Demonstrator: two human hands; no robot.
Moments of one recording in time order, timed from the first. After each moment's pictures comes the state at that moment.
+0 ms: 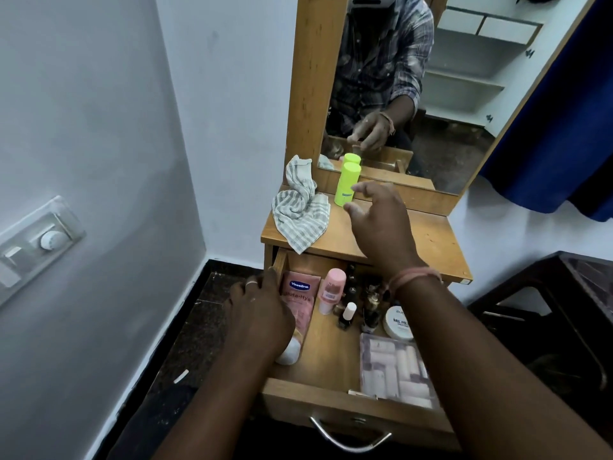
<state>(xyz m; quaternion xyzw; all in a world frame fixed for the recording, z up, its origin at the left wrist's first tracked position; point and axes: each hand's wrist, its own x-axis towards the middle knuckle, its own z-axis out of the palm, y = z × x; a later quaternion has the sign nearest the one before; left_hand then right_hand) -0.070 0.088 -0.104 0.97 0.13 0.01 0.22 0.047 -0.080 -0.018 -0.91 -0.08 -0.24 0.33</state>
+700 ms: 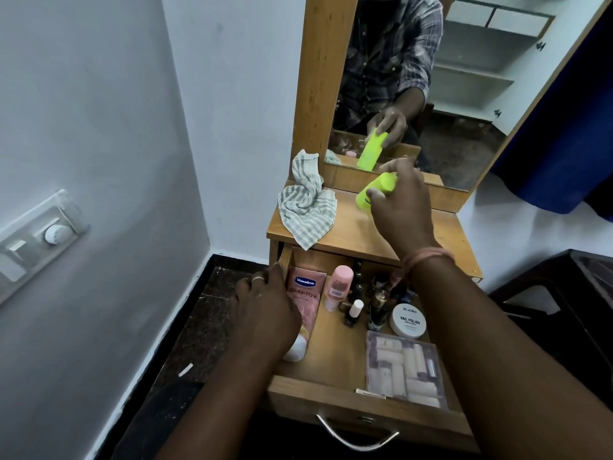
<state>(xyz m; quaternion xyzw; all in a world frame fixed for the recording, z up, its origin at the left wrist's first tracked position) -0.069 0.087 -0.108 0.97 0.14 0.02 0.21 0.069 -0.092 -0.011 -0.90 -0.03 -0.26 0.34</state>
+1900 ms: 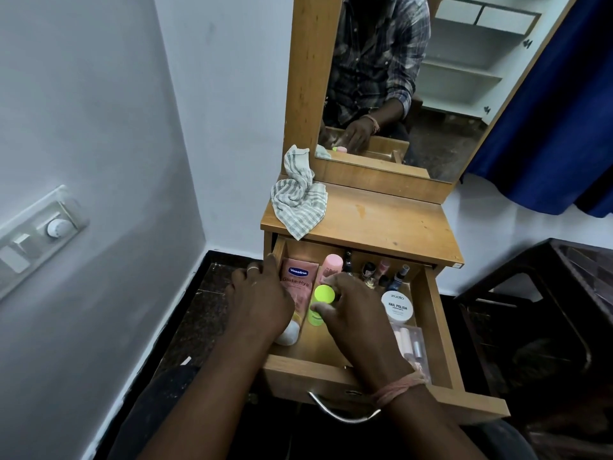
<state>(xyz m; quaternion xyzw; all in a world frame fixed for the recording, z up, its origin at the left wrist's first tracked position) -0.073 0.087 -0.103 0.97 0.12 0.01 0.20 -0.080 -0.076 -0.107 -0.94 -0.11 -0.10 0.32</state>
